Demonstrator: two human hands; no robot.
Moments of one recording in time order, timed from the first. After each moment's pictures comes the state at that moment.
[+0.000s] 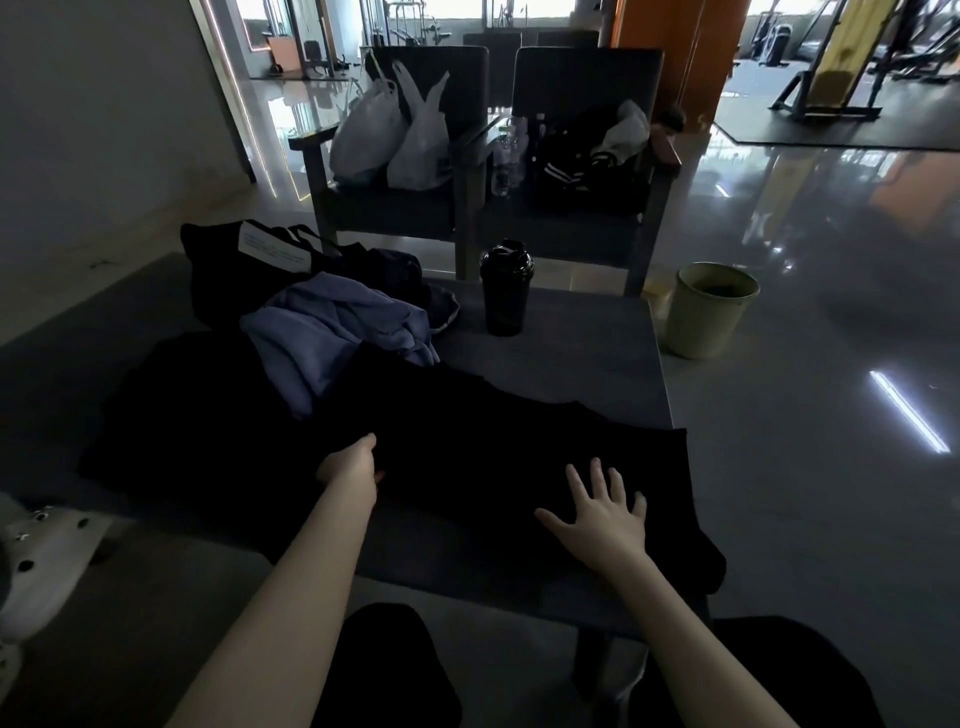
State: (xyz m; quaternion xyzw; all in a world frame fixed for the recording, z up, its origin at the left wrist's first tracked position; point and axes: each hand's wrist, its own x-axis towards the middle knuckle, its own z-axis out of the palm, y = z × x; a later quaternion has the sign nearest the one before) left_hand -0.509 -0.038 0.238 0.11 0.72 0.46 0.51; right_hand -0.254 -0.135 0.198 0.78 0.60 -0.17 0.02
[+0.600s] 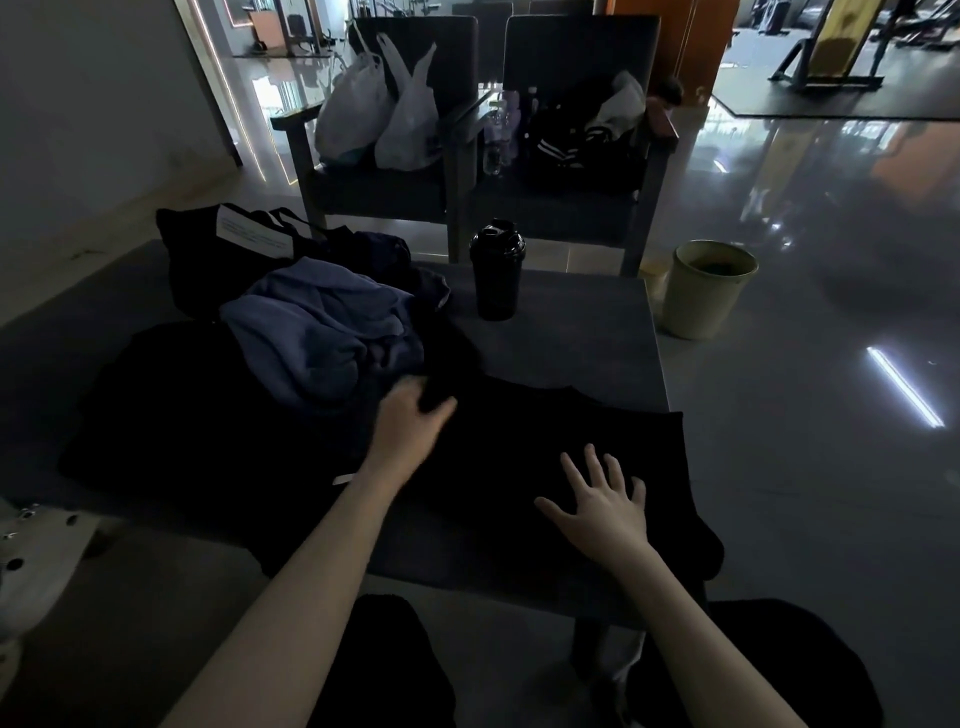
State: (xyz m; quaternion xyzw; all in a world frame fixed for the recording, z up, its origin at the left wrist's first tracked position) left_hand -0.461 -0.044 0.262 0.66 0.56 0.40 0.30; right_hand -0.245 -0.137 0.194 0.76 0.62 -0.16 0.00
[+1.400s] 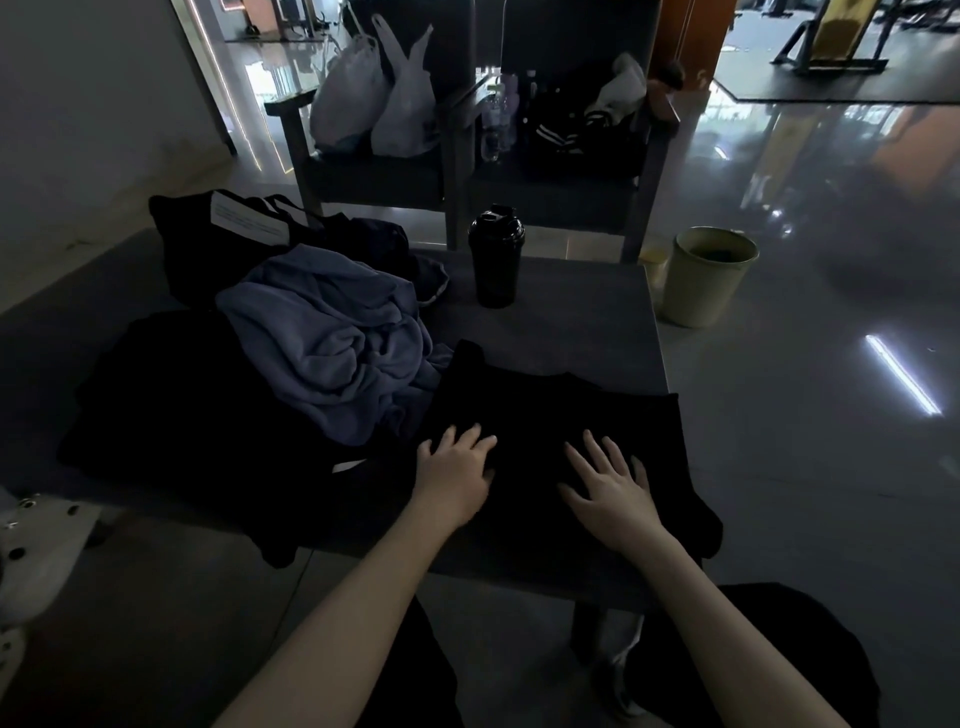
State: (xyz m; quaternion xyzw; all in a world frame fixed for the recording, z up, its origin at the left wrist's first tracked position) left_hand -0.429 -0.081 0.210 0.82 0.55 -0.04 0.12; right_hand -0.228 -0.139 0.189 0.73 0.66 -0.18 -0.05
